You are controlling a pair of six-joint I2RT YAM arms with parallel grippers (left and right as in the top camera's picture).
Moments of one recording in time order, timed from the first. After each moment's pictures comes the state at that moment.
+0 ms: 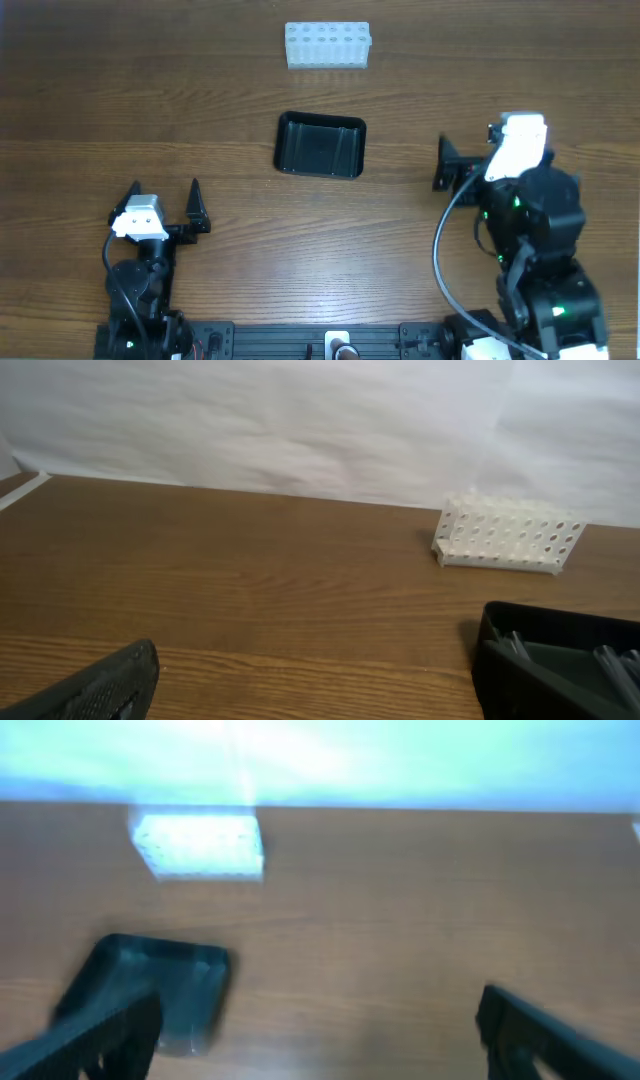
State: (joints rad) left arm -0.01 0.01 0.01 -0.07 -0.02 -0.10; right arm 0.17 0.71 0.91 -0.54 0.11 0.06
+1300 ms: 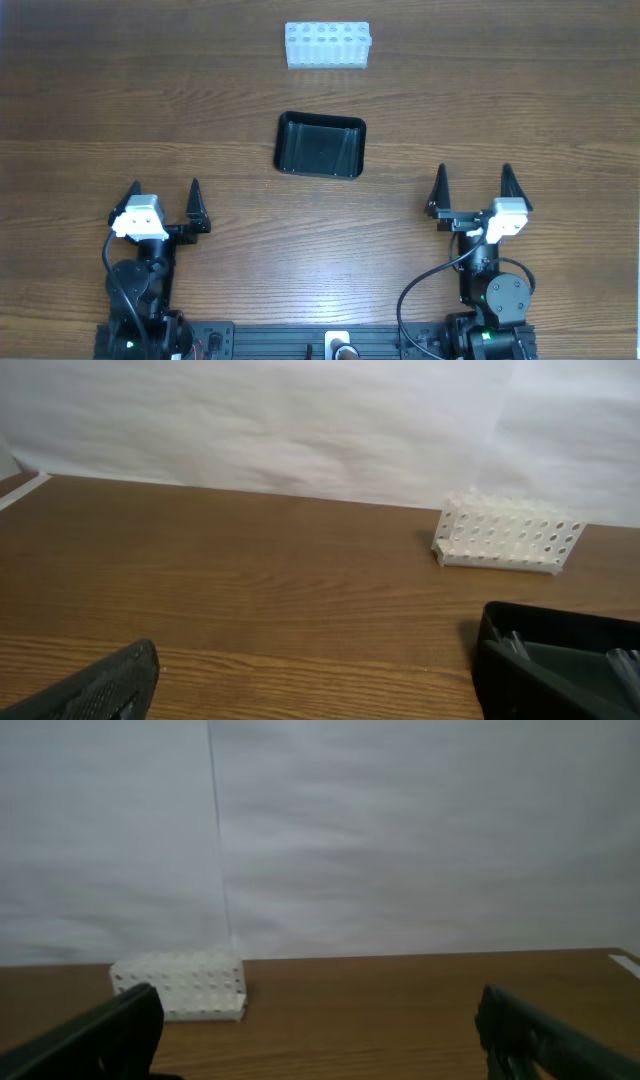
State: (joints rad) left arm -0.01 0.01 0.01 -0.07 -0.02 -0.10; right arm 0.10 0.16 0.01 0.34 0.11 0.03
